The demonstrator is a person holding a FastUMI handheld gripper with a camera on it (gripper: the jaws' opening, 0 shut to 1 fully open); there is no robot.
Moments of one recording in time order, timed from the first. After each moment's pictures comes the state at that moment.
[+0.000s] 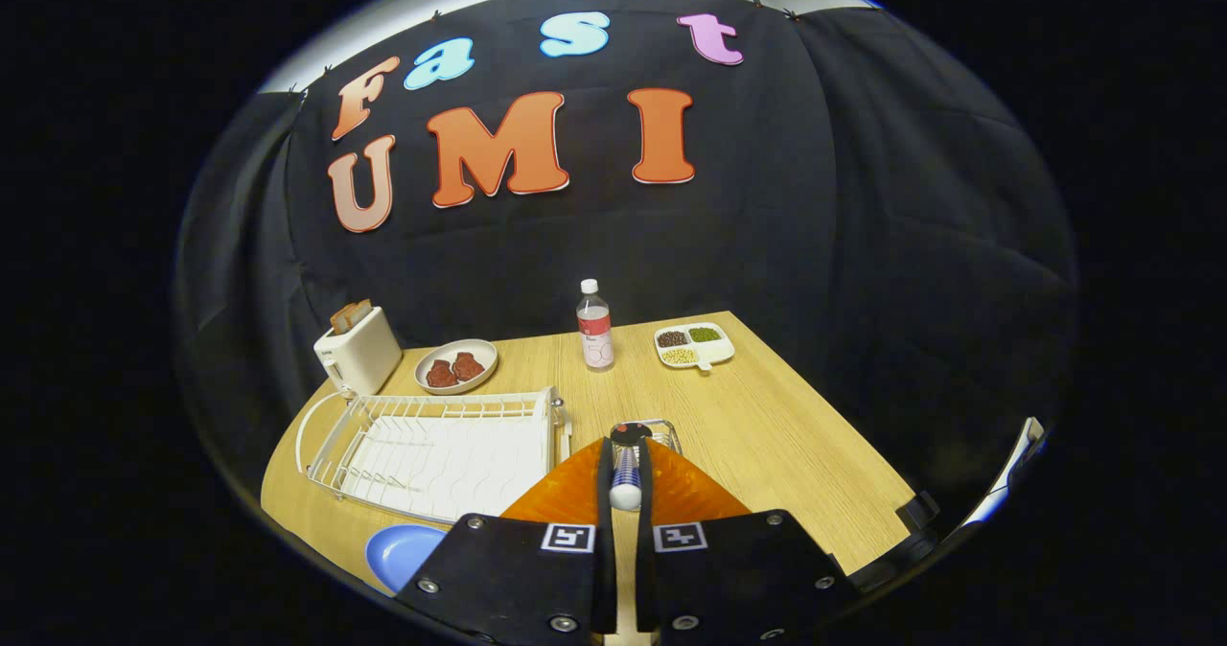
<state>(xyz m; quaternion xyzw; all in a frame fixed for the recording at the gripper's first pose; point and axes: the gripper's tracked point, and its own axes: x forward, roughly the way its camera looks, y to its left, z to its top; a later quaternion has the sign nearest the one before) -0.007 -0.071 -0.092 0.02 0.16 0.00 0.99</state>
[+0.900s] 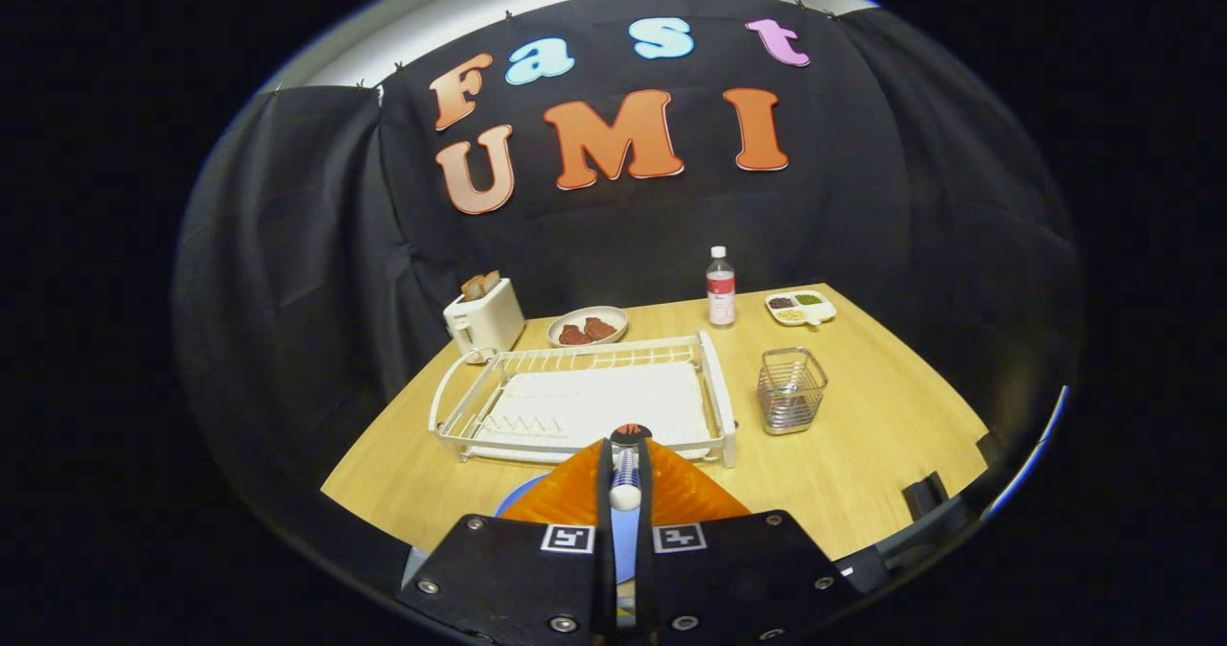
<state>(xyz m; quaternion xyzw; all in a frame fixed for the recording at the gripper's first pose) -0.131 0.084 -0.135 0.04 0.17 0.15 0.97</state>
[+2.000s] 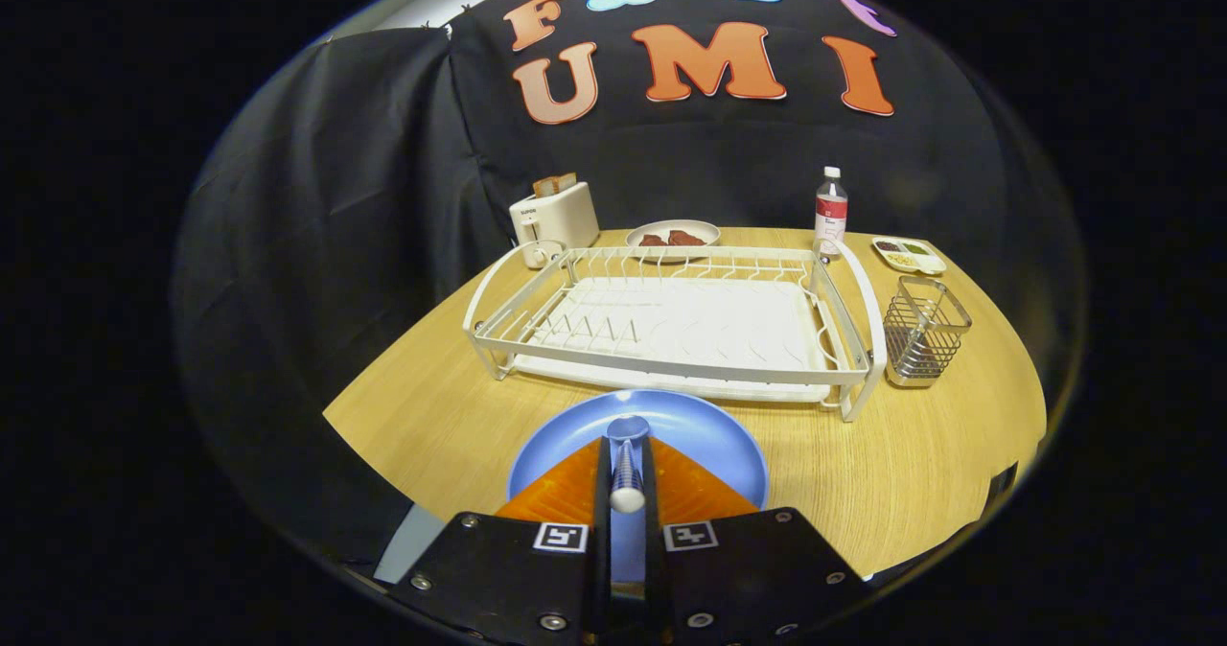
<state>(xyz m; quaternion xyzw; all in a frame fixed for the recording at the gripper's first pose) -0.112 0.141 -0.248 -0.03 0.25 0.23 0.94</state>
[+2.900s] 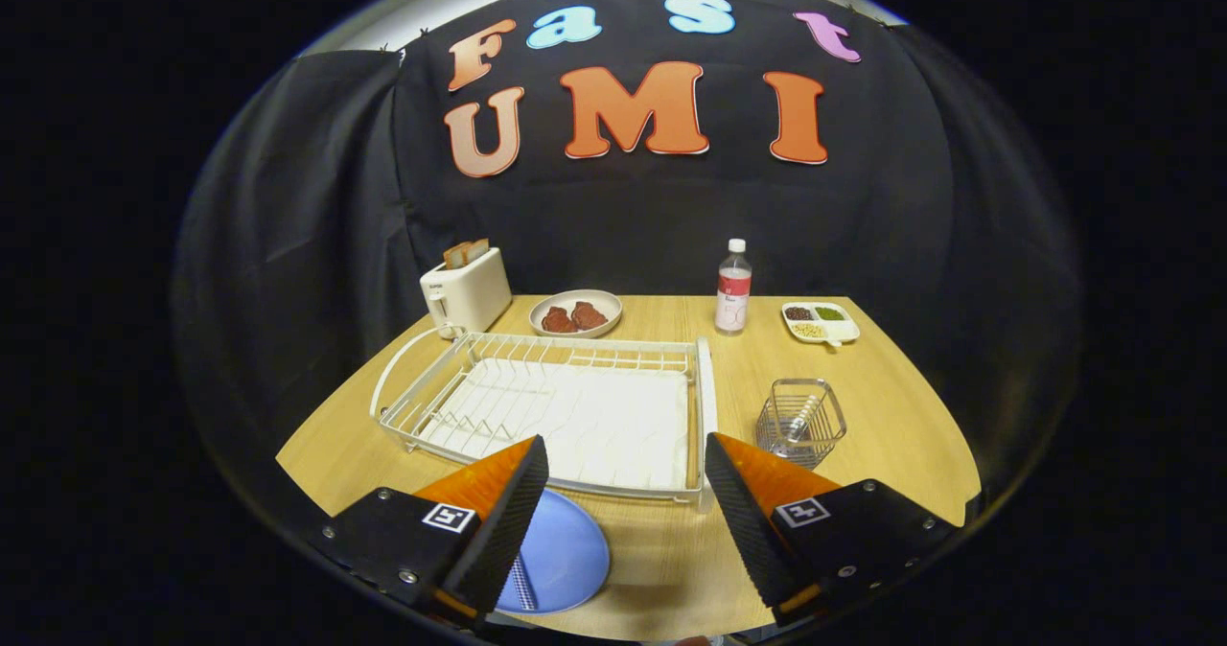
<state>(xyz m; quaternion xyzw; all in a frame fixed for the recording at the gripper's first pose) -0.018 0.049 -0.138 -0.03 0.17 0.15 0.97</state>
